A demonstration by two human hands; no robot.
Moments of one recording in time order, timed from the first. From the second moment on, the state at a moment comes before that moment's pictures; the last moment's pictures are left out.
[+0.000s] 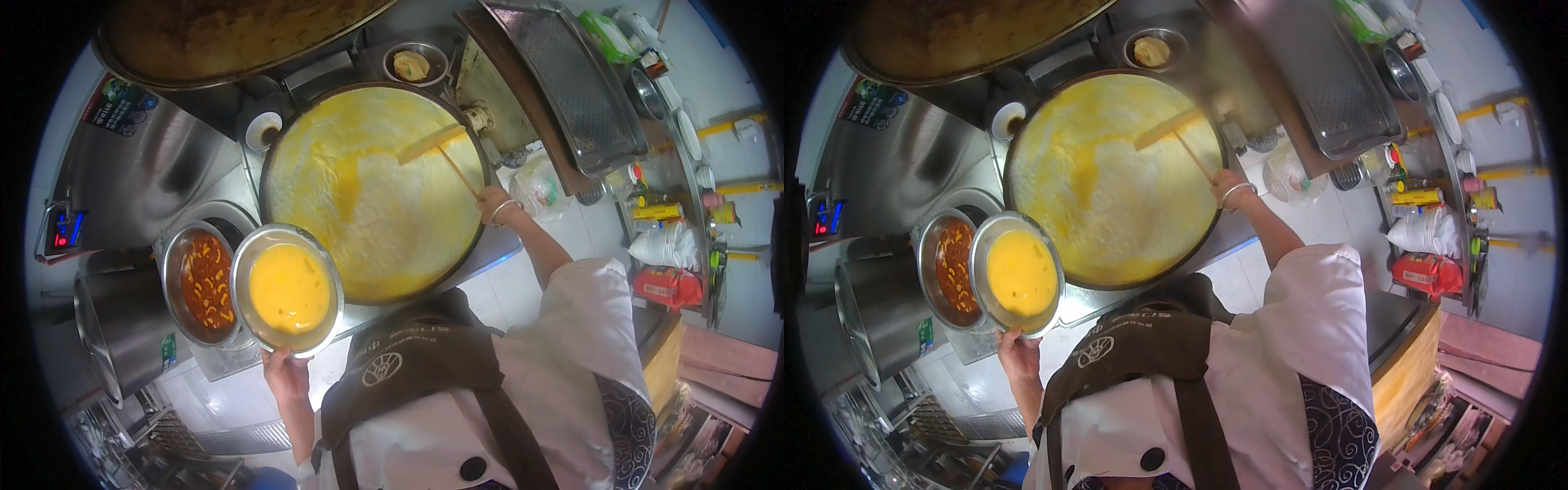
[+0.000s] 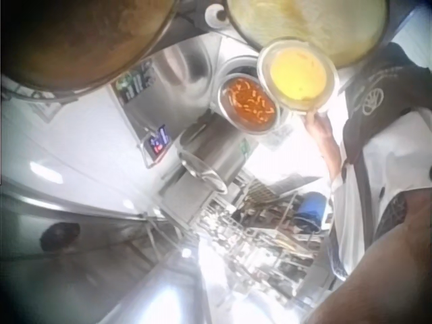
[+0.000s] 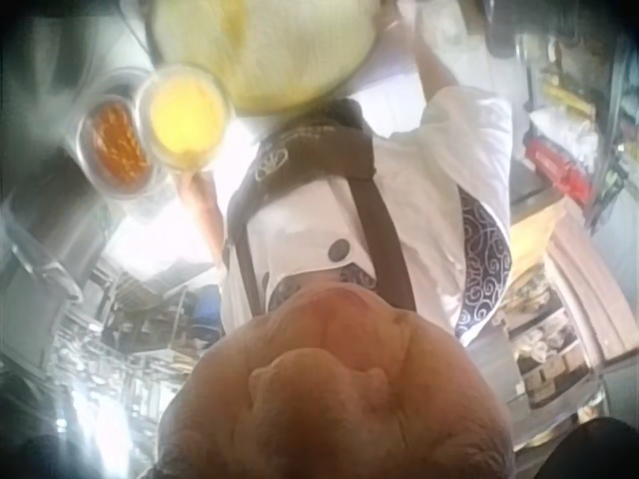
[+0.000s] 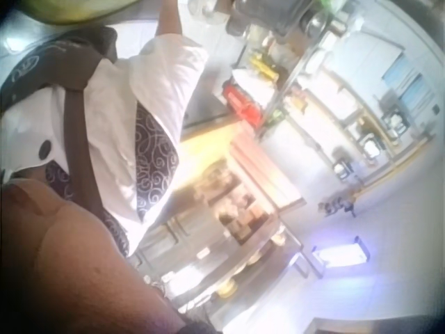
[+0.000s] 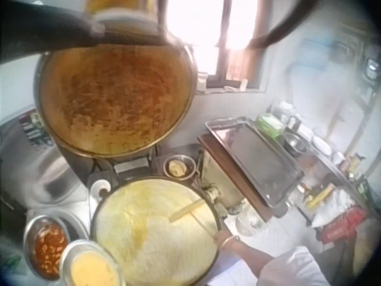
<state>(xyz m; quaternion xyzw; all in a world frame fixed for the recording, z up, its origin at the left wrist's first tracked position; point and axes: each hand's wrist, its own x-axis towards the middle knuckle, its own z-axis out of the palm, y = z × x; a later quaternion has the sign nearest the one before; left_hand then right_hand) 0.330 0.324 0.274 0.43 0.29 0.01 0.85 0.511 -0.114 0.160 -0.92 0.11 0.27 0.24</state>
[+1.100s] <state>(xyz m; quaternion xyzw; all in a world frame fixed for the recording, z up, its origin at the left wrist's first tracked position) 0.279 0.372 0.269 0.39 0.32 0.07 0.86 0.517 0.086 0.159 -0.81 0.12 0.38 0.42</state>
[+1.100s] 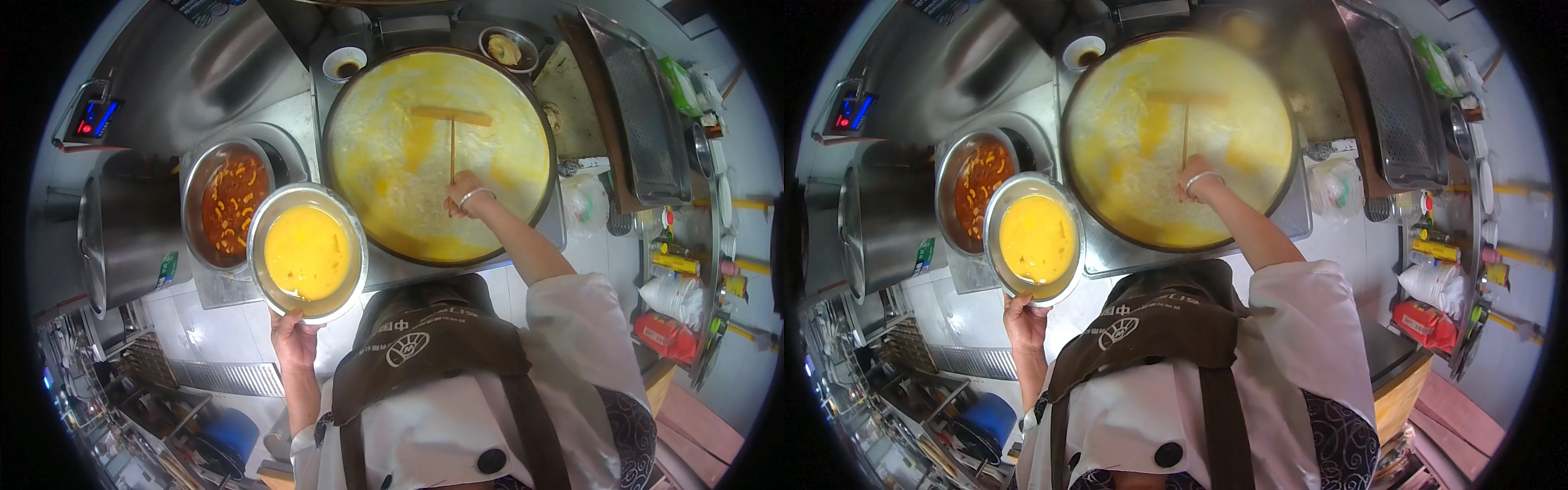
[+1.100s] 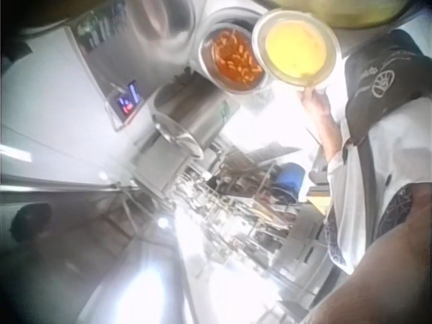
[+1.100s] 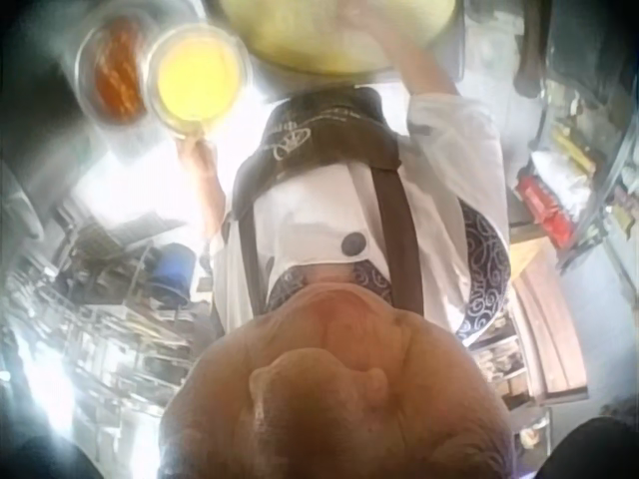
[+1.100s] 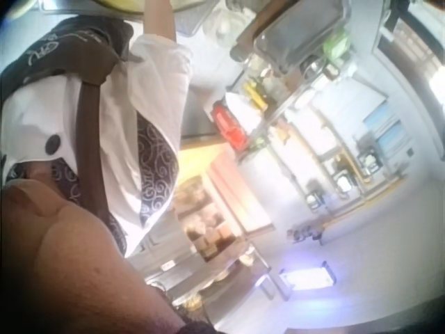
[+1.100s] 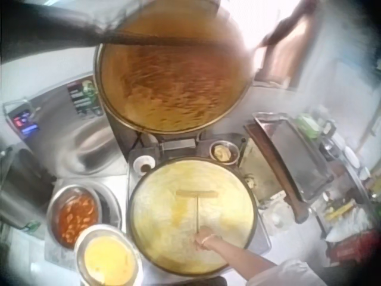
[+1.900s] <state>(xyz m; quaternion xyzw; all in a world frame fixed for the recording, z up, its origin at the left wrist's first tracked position) 0.293 0.335 0.272 0.43 0.33 0.05 0.84 0.535 -0.118 0.240 -0.93 -0.12 0.28 -0.20</state>
